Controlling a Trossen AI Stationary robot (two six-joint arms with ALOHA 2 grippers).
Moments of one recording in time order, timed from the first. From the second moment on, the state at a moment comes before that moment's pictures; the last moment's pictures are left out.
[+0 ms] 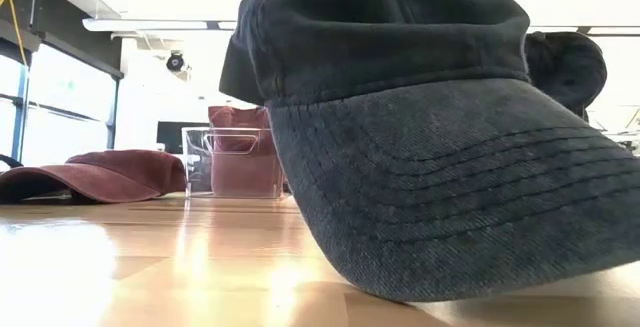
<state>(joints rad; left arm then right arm) -0.32 1.63 1.04 0.22 0.19 -0.06 0.44 1.44 0.79 0.25 0.03 0.00</state>
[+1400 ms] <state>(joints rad) -0.32 1.67 1.09 0.31 0.56 0.11 0.48 1.36 0.79 0.13 -0.09 -0.07</state>
